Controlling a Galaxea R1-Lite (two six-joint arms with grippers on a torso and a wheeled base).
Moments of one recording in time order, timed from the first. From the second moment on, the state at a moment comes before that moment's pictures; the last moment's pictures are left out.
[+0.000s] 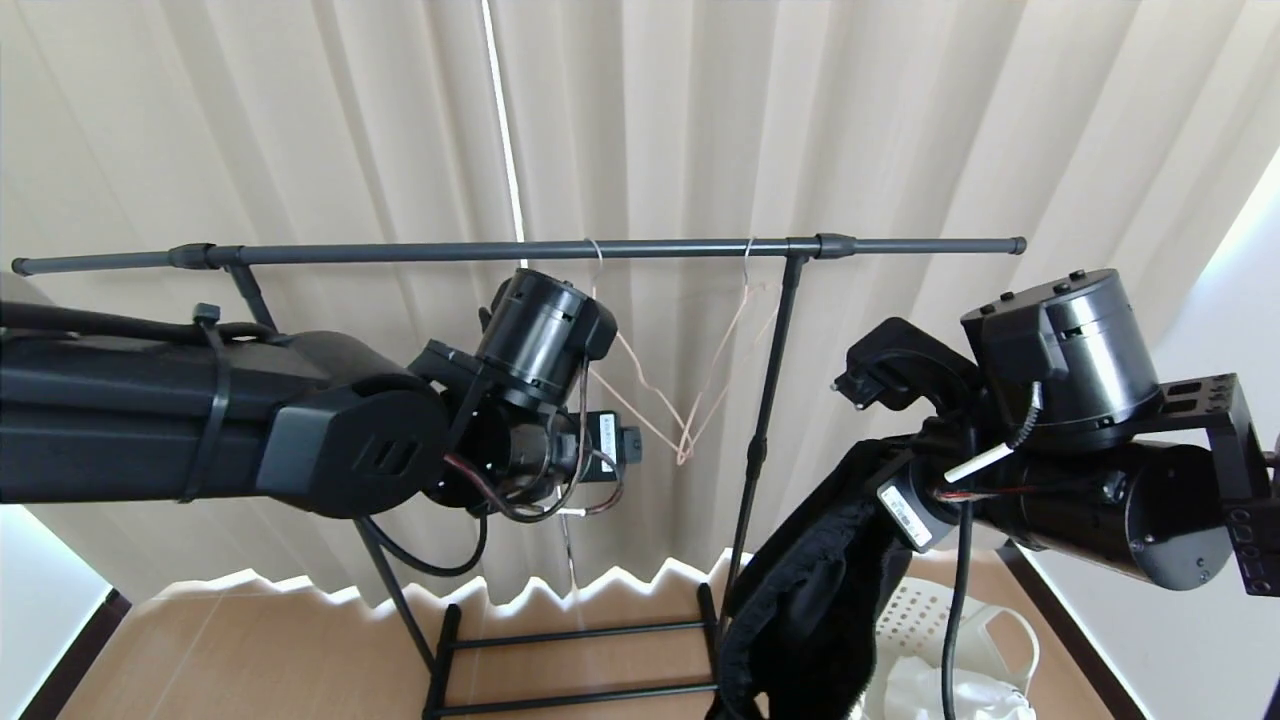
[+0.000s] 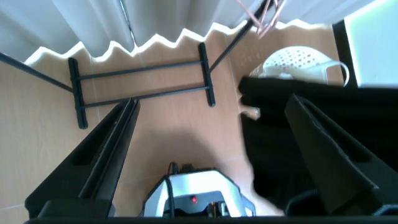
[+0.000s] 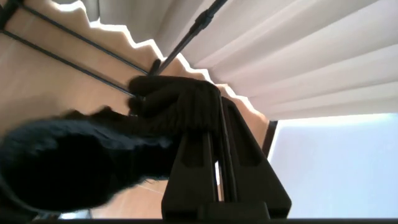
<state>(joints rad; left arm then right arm) -0.68 1.90 -1.31 0.14 0.33 -0.48 0.68 1.60 -0.98 0.06 -0.49 -0.19</state>
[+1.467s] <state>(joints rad) -0.57 2.46 -1.88 -0.18 0.50 -0.50 0.68 1.49 -0.89 0.04 -0.48 -0.24</state>
